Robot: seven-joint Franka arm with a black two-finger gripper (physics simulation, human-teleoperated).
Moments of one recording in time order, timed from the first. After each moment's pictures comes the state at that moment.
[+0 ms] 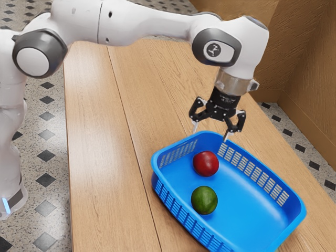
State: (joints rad) arm -0.32 0.21 0.06 -1.36 -0.12 1.51 -1.43
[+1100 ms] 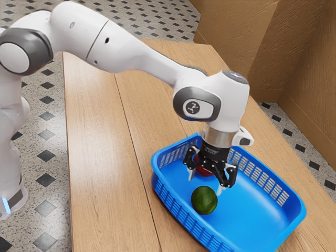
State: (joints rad) arm -0.43 0.15 0.01 -1.75 -0.19 1.97 -1.02
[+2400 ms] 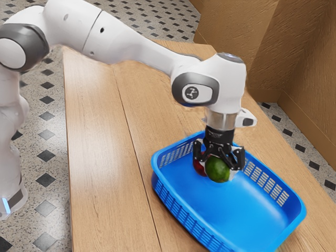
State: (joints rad) arm -0.41 0.09 0.05 -1.75 -0.19 2.02 -1.00
